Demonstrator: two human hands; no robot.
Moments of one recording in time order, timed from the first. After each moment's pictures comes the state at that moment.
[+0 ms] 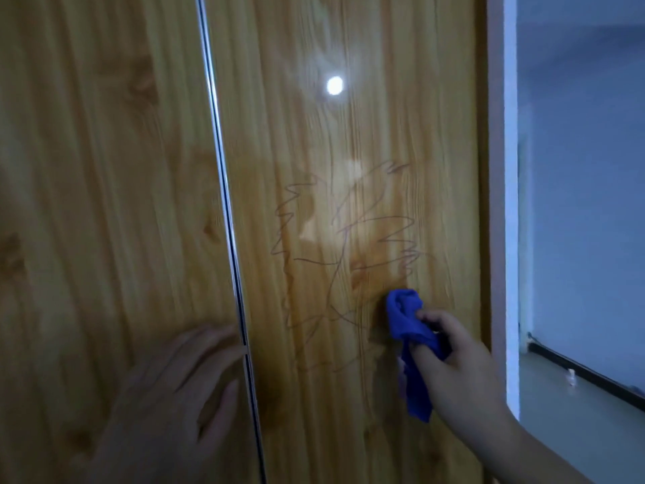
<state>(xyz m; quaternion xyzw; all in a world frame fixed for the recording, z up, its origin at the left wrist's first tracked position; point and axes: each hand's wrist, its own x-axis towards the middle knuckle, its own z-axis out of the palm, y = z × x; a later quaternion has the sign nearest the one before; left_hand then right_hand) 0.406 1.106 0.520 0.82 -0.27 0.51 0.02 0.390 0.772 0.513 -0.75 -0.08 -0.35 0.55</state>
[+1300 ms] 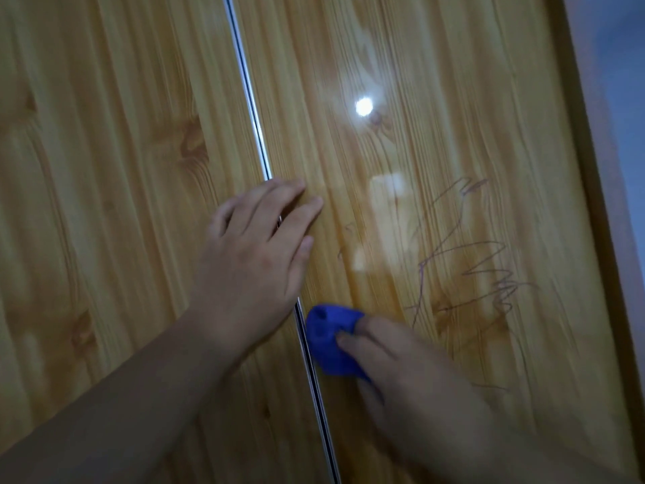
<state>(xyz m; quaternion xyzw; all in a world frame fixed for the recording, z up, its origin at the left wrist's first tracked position) 0.467 1.072 0.698 0.72 -0.25 0.64 -0.12 0.437 0.886 0.576 -0.80 -0.30 -0.50 0.15</state>
